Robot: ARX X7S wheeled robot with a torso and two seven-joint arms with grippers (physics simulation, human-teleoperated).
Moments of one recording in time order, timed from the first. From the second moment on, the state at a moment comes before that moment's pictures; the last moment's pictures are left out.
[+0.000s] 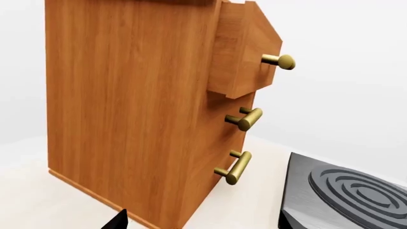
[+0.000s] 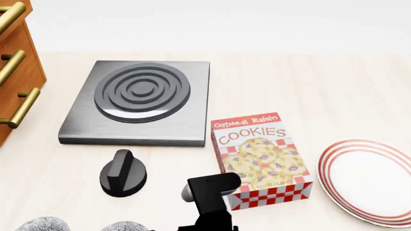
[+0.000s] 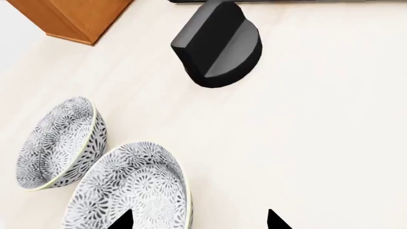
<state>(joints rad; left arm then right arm) -0.13 -0.25 -0.25 0.17 -0.38 -0.24 -0.27 0.66 0.21 -0.43 0.15 0.89 1.06 -0.02</state>
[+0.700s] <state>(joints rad) -0.11 -0.26 -0.25 0.16 -0.39 -0.21 -0.28 0.70 0.19 -0.52 0.25 0.85 1.02 -0.11</state>
